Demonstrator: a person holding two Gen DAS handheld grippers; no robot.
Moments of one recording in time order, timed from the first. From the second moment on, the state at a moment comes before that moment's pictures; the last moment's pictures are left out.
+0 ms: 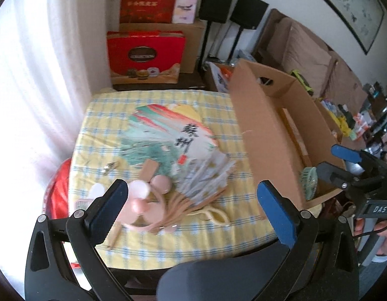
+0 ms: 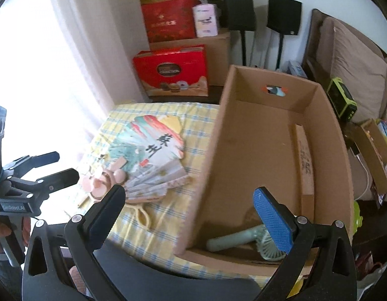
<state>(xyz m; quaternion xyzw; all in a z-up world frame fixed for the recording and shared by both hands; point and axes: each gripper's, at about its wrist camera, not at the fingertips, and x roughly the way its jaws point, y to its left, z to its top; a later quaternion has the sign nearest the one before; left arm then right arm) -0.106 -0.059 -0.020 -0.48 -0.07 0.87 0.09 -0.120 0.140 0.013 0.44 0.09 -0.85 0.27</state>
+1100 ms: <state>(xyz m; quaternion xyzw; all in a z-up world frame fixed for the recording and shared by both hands) -0.075 -0.226 -0.138 -0.52 -0.20 0.83 -0.01 -0.119 0.034 -0.059 0.51 0.07 -0.78 0.35</state>
